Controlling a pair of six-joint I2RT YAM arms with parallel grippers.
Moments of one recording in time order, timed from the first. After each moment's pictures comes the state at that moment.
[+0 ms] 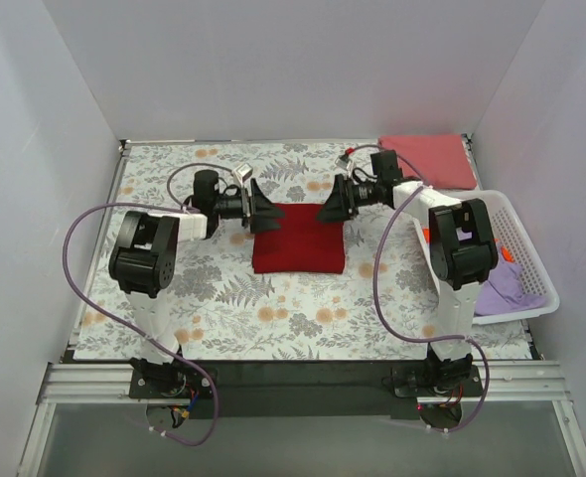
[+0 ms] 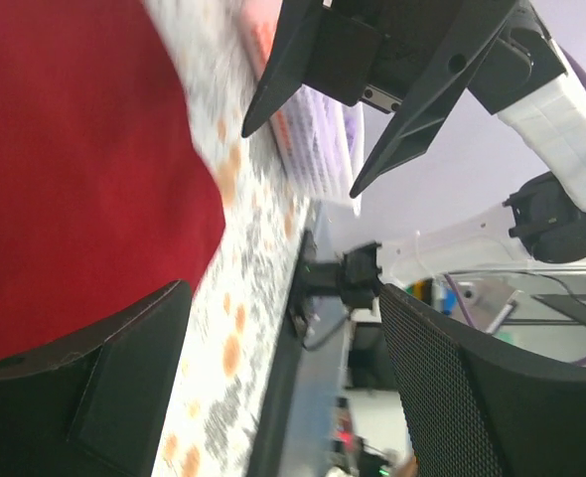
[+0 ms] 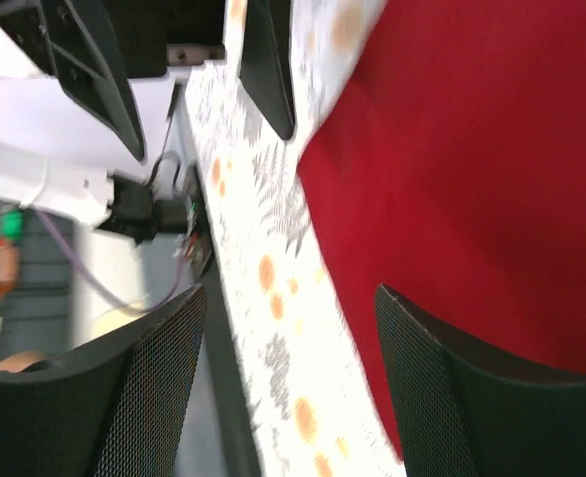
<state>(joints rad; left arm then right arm) -0.20 1.97 1.01 0.52 1.19 -0.95 0.28 2.03 1.36 -0.23 -1.19 0.28</state>
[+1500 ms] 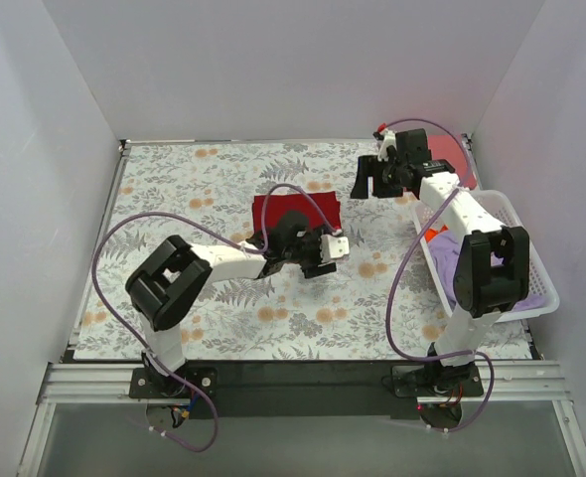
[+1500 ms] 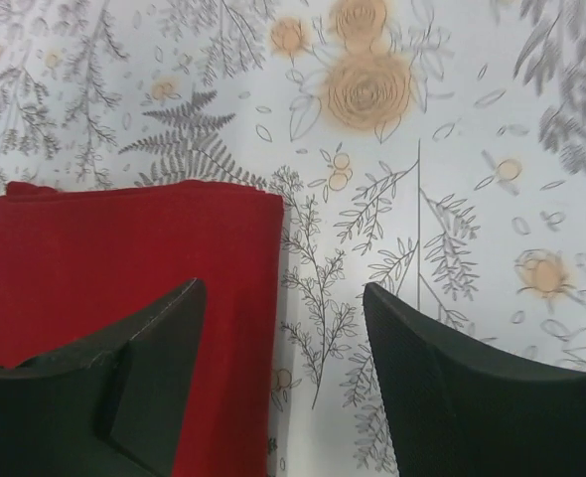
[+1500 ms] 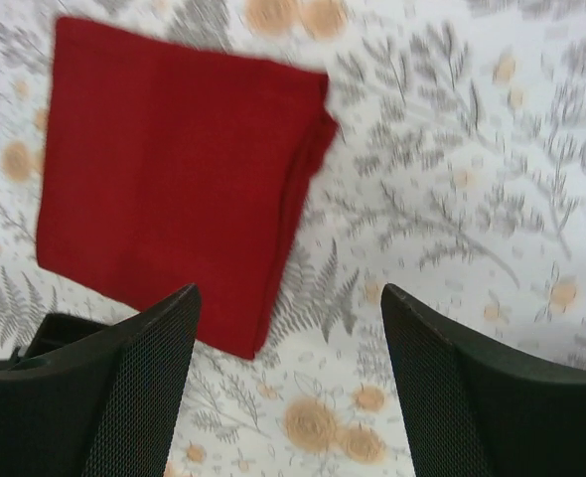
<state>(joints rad) -0.78 1.79 1.01 0.22 0.42 0.59 0.24 1.76 1.49 -0.48 -0.36 0.13</state>
